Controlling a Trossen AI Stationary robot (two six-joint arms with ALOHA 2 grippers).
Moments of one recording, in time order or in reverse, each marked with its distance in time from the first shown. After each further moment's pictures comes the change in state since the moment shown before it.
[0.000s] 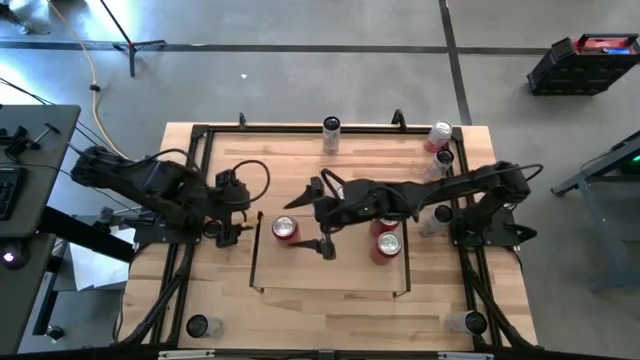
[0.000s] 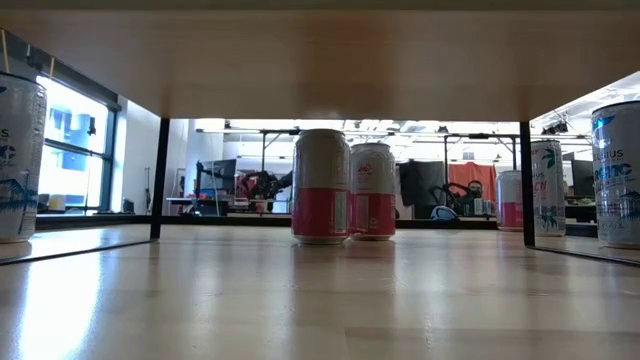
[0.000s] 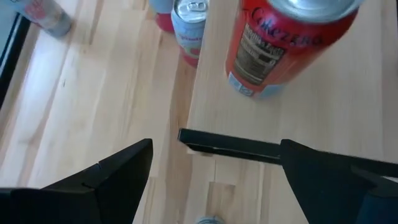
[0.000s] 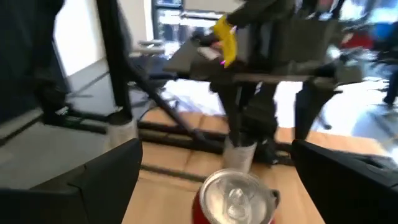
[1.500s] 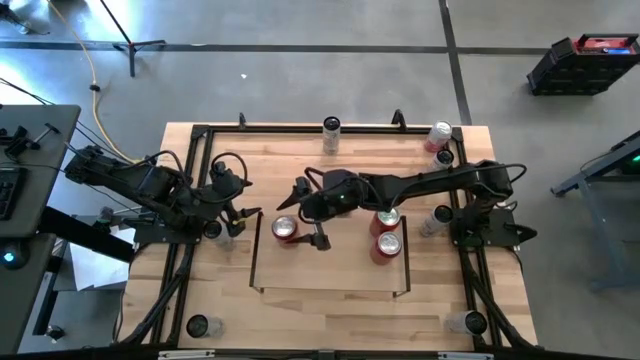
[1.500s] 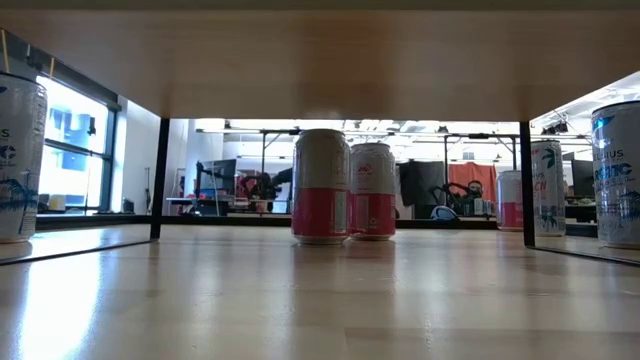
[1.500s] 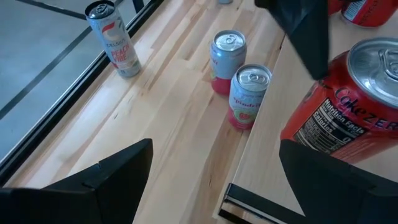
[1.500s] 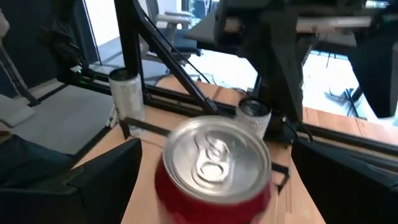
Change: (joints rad) left arm -0.032 -0.155 -0.217 0.272 -0.324 -0.133; right arm -0.114 0.113 0.000 0.003 -0.231 -0.092
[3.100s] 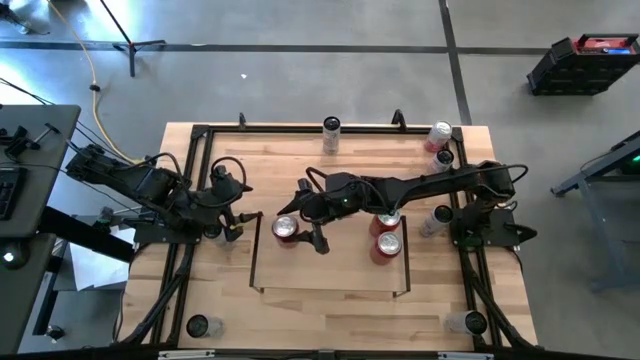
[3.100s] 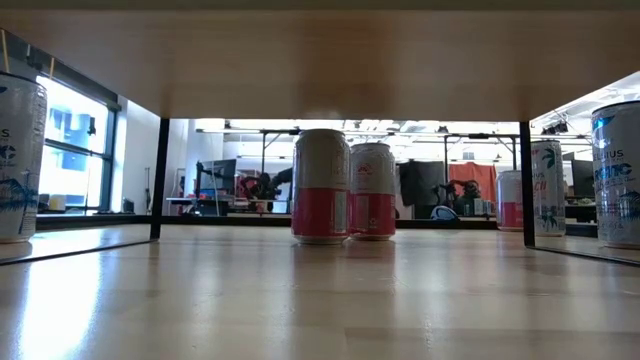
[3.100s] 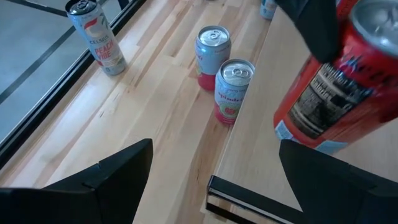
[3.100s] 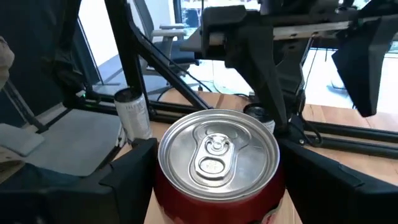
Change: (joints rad) left arm -0.039 0.000 0.000 -0.001 0.022 -0.018; right arm 0.029 -0.015 0.000 0.031 0.043 0.133
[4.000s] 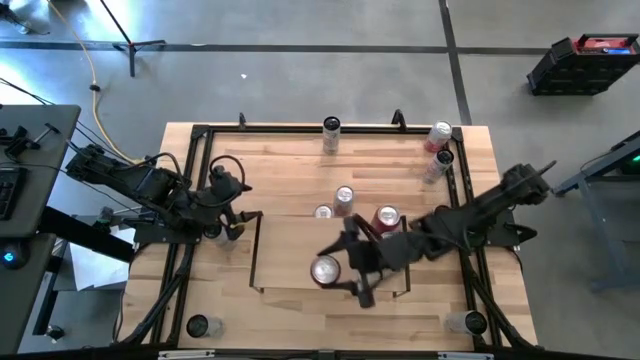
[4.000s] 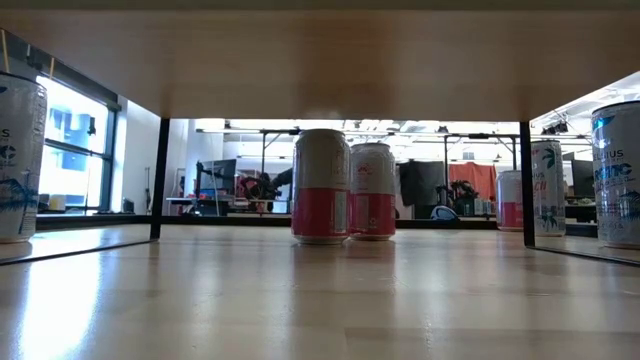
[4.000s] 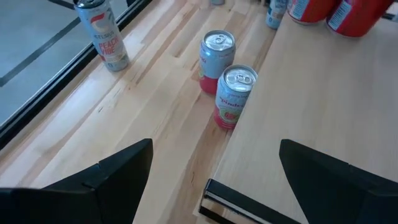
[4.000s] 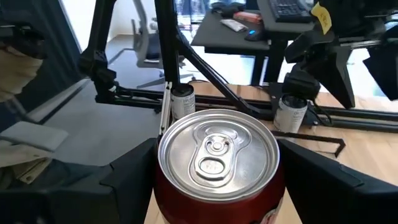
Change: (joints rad) left arm 0.001 0.000 0.000 0.005 -0.017 -0.076; right arm 0.404 -0.224 0.000 -0.292 0.488 0.139
